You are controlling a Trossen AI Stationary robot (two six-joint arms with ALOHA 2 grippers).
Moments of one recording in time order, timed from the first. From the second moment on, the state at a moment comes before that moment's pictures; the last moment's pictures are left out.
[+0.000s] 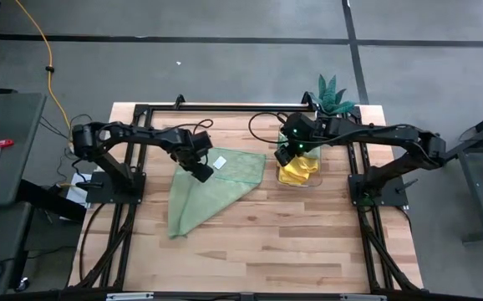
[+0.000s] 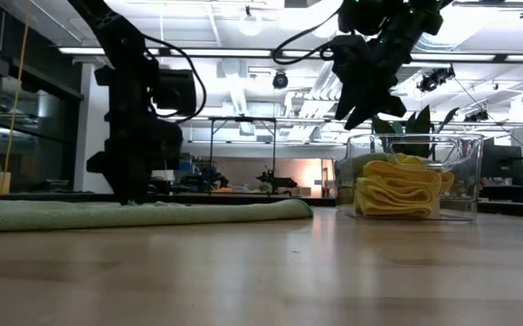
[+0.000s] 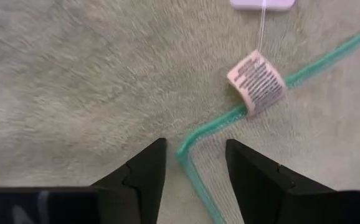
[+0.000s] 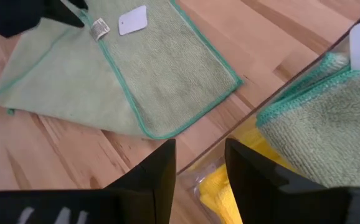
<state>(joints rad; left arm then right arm) 0.50 1.59 0.80 -0.65 0.21 -0.51 -0.32 1.37 1.03 -0.62 -0.13 0.57</state>
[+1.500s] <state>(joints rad) -0.05 1.60 1.08 -0.23 0.14 -0.86 -0.32 1.37 1.03 -0.62 -0.12 0.49</state>
